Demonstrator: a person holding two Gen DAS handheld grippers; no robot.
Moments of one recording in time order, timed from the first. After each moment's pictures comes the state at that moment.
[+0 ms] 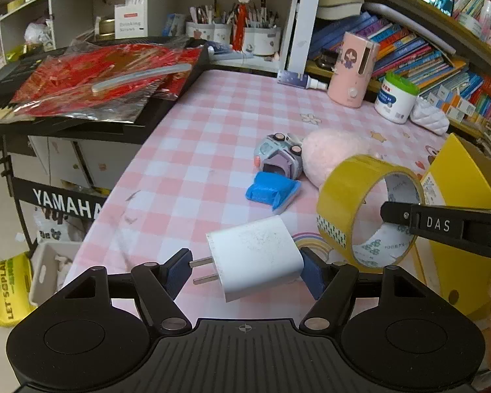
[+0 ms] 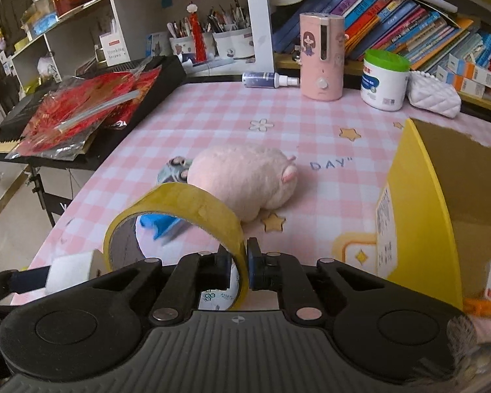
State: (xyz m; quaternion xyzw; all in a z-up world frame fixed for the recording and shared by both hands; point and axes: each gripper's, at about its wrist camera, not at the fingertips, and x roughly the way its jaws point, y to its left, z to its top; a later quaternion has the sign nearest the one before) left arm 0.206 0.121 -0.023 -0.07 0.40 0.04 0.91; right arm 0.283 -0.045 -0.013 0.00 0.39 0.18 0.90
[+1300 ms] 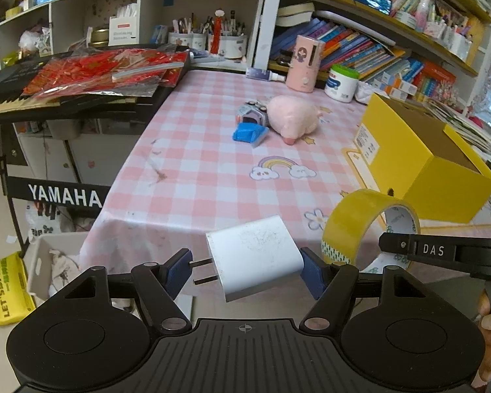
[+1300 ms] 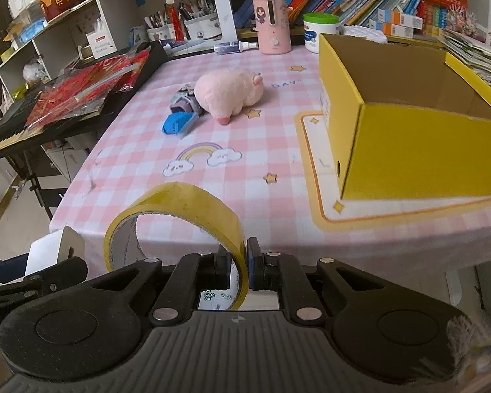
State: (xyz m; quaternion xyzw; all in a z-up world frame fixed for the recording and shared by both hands) left arm 0.045 0.133 -0.012 -0.06 0.38 -0.03 0.92; right arm 0.095 -0.071 -0.013 0.05 0.42 0.11 0.90
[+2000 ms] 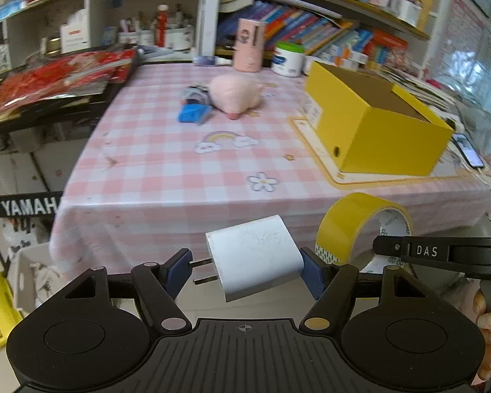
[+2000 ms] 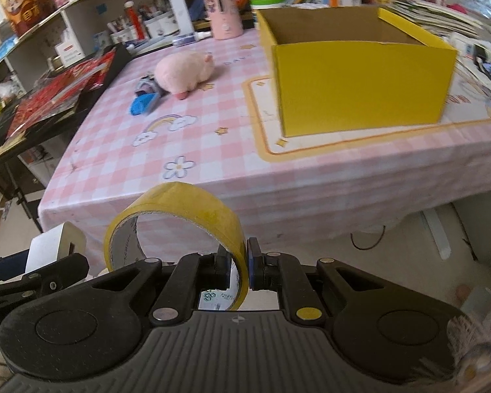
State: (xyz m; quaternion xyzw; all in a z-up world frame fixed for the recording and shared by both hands) left arm 0.016 0.095 -0.016 -0.02 0.39 -0.11 0.91; right arm 0.033 -0.112 -0.025 0.09 0.43 0.04 0.90
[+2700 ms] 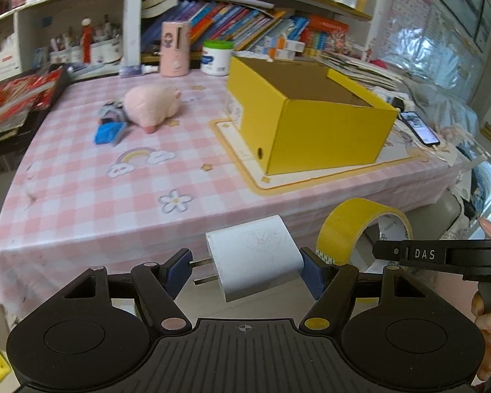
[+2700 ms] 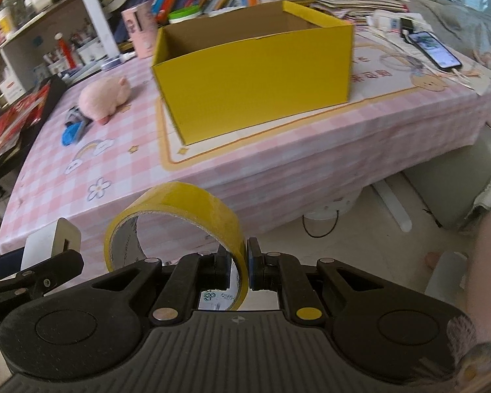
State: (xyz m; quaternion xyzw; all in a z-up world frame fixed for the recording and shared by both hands) left arm 0.036 0.028 -0.013 0.01 0.38 -0.20 0.90; right arm 0.014 -0.182 -0.022 0.13 0.42 -0.06 0.89
